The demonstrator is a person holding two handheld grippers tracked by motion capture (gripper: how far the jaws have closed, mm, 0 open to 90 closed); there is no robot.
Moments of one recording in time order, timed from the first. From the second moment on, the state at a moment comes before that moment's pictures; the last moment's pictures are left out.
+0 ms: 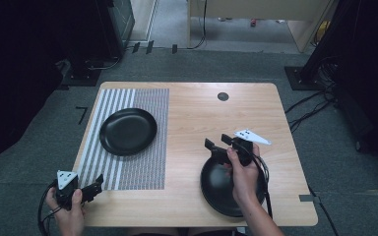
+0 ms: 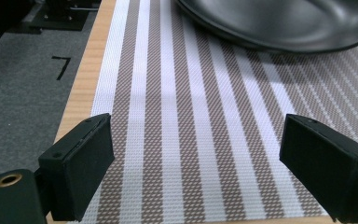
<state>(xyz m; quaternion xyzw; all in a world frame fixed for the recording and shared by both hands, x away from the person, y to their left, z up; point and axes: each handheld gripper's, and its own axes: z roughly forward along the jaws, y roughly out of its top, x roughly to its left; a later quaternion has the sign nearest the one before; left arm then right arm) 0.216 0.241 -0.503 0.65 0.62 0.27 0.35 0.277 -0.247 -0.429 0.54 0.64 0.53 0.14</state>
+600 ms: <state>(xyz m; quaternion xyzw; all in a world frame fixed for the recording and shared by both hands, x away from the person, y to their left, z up) 0.218 0.243 -0.513 0.68 0.61 0.29 0.30 0.245 -0.344 -0.466 0.60 0.60 0.48 0.22</state>
